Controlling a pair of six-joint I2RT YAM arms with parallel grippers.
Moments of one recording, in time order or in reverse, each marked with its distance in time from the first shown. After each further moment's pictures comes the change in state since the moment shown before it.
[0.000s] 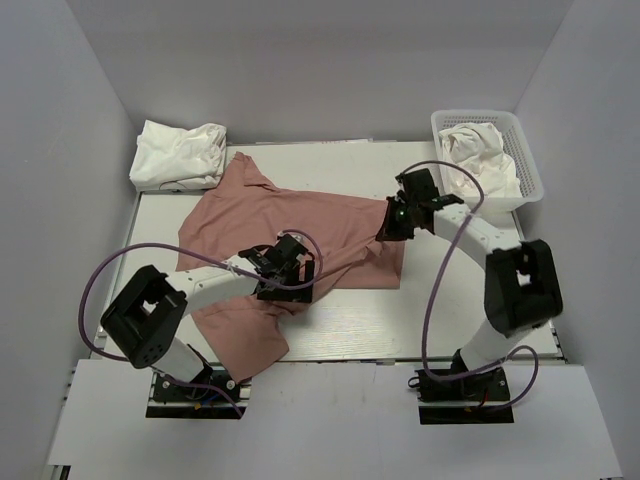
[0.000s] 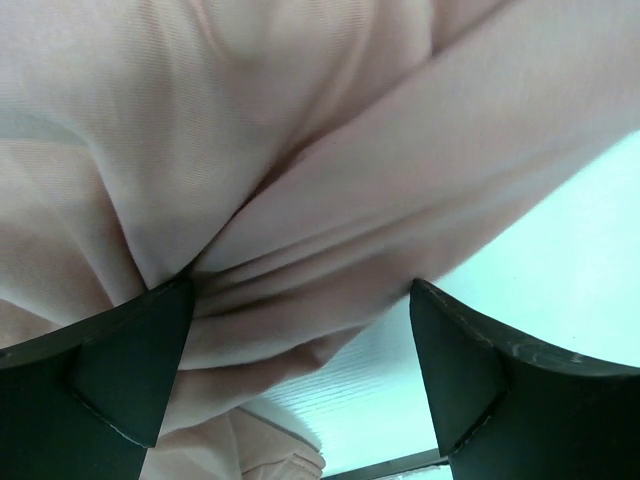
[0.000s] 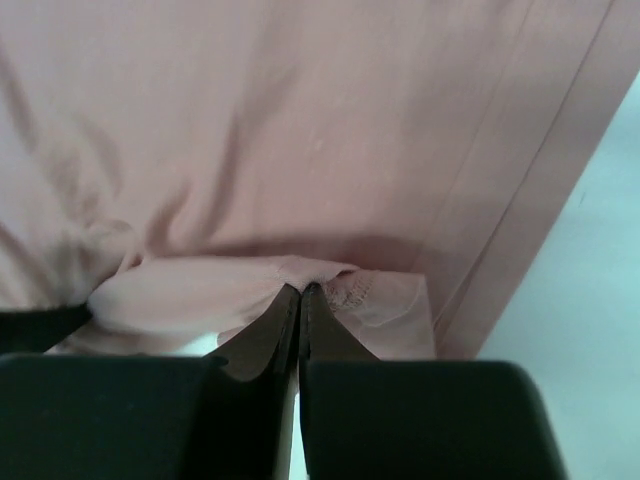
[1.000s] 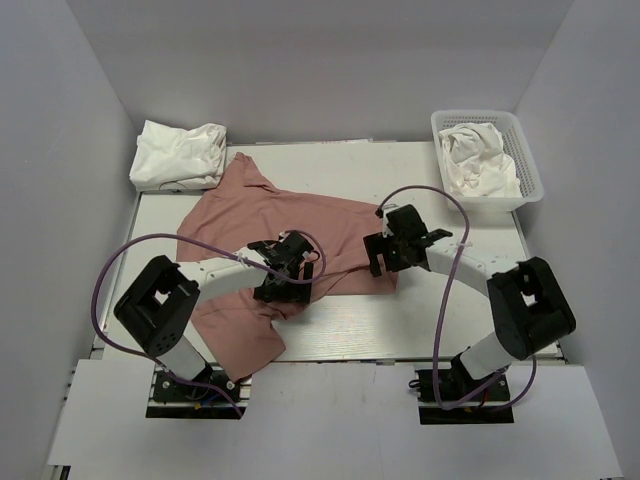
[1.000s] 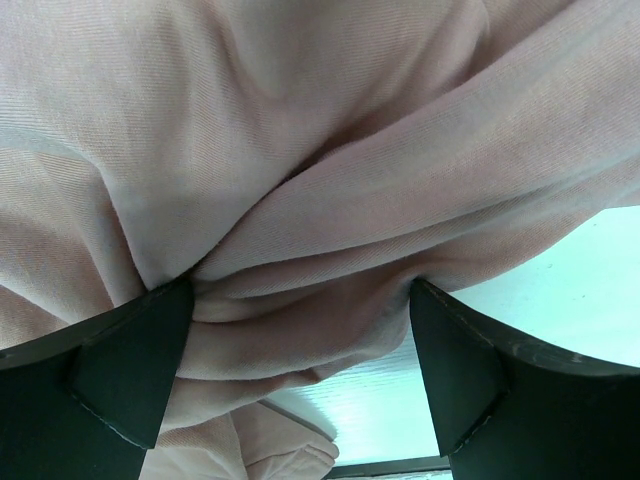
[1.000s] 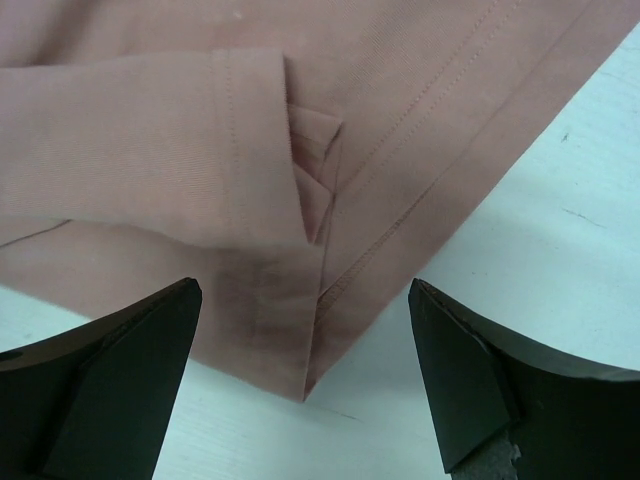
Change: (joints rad) left arm 0.002 0.092 0.093 -0.142 -0.055 0.014; right arm 0.135 -0.110 -0.270 0.140 0.194 -0.356
